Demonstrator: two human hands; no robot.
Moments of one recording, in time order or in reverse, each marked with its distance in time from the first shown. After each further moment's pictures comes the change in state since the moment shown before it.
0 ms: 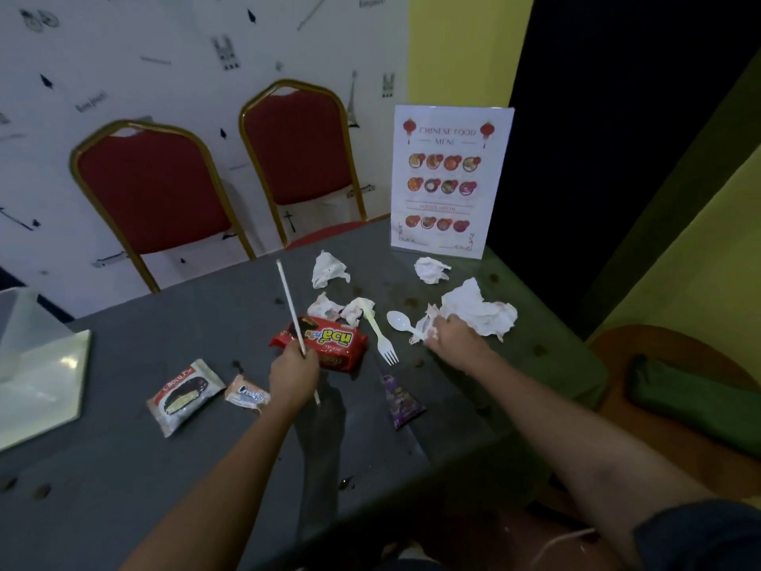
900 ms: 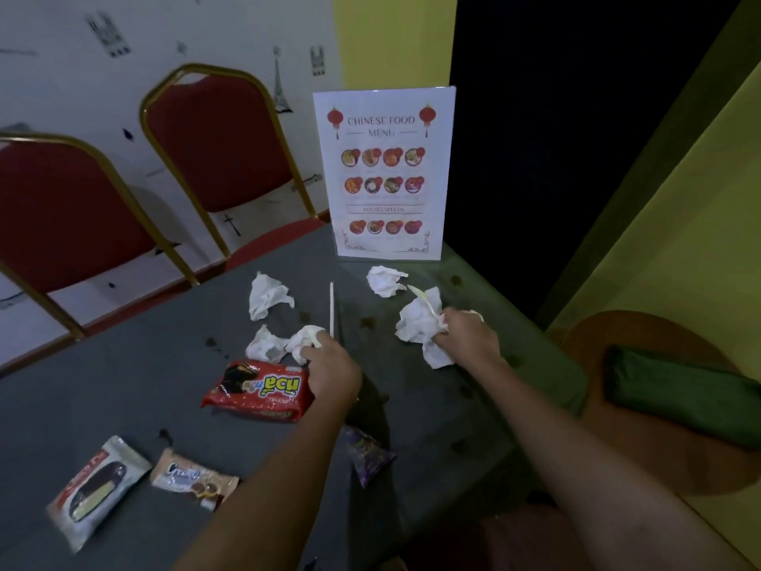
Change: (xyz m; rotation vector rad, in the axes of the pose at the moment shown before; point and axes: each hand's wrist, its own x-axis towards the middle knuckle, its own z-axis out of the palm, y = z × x) left_hand 0.037 0.099 0.114 0.361 -0.091 0.039; right_hand 0.037 0.069 -0.024 0.094 0.119 0.302
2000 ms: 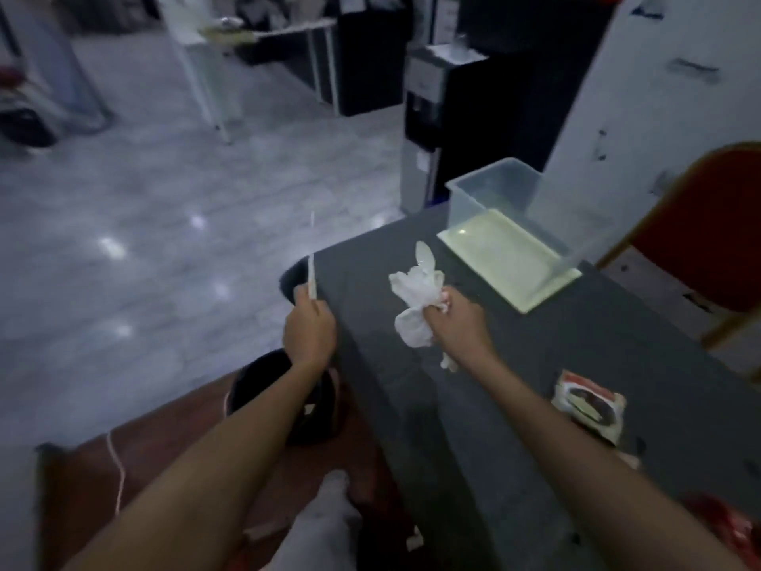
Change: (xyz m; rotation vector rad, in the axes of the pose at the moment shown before) left_hand -0.295 -0.488 -0.180 -0.542 1.176 -1.155; right_hand -0.396 -0.454 0.167 0.199 -0.827 -1.307
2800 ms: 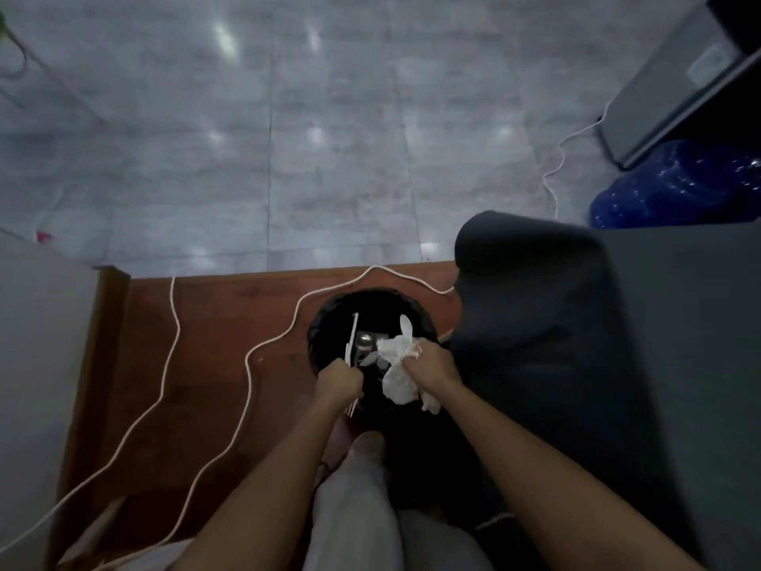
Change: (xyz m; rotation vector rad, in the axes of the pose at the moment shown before) left_hand 0.163 -0.368 0.090 0.015 -0.536 -0.878; right_hand 0.154 0.096 0.480 -0.438 -0.789 0.289
